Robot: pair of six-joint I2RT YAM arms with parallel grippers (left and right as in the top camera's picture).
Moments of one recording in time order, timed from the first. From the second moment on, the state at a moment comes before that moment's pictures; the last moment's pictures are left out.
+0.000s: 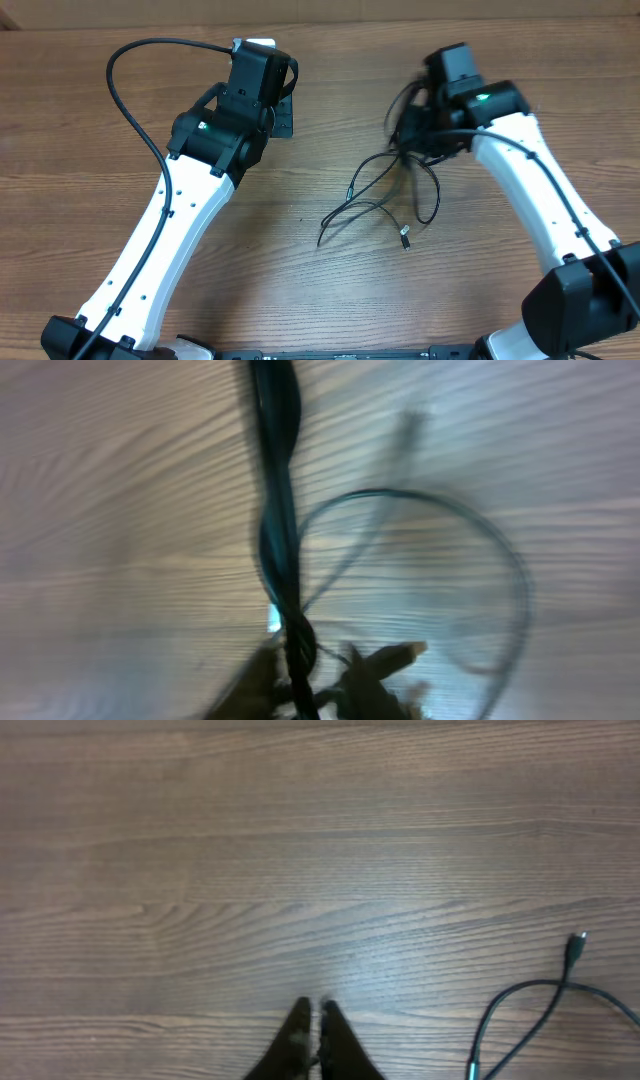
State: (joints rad) left arm -0.42 1.55 1.57 -0.87 -0.28 -0.32; right arm 0.30 1.72 1.53 -1.01 -0.18 0.48
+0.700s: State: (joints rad) left arm -0.29 1.56 1.57 -1.02 0.10 -0.30; right arm 0.18 1.72 1.53 -0.99 -0.49 0.43
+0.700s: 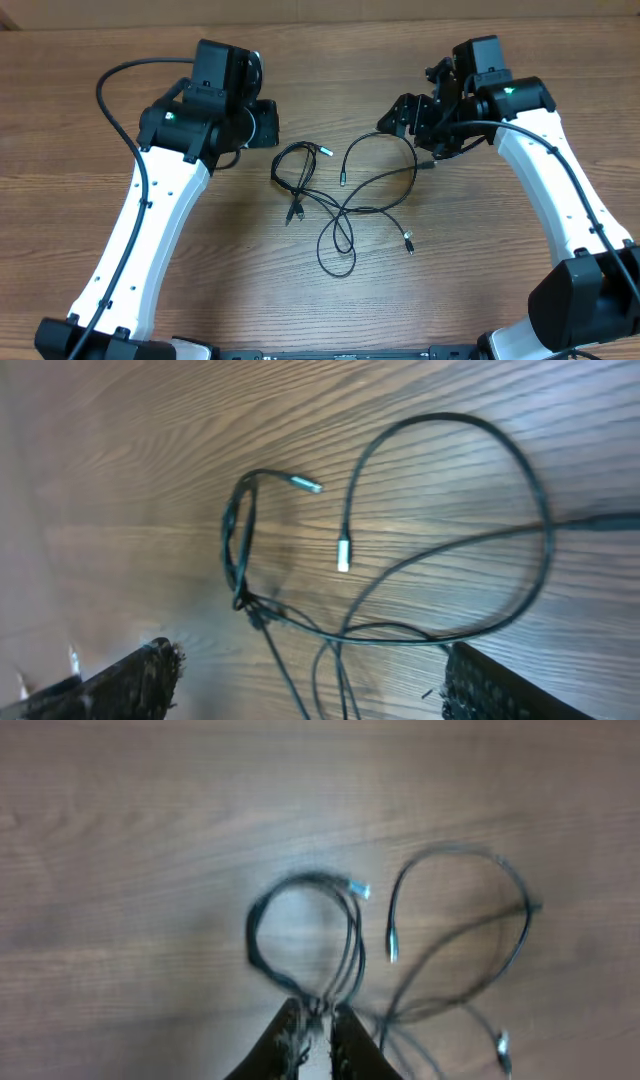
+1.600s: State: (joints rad) left arm -0.30 2.03 1.51 -1.05 0.17 -0.79; right arm 0.17 1.72 1.53 -1.03 -0.45 0.42
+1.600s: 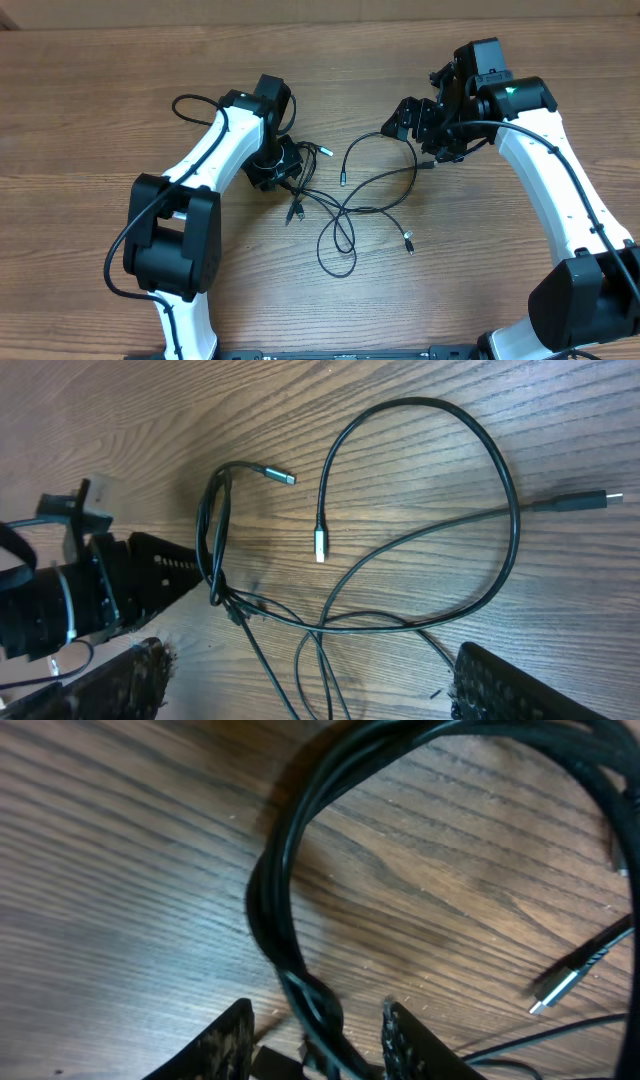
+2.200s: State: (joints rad) left arm -0.27 2.12 1.51 -0.95 0.21 -0.69; right arm 0.17 1.72 1.53 -0.96 -0.61 0.34
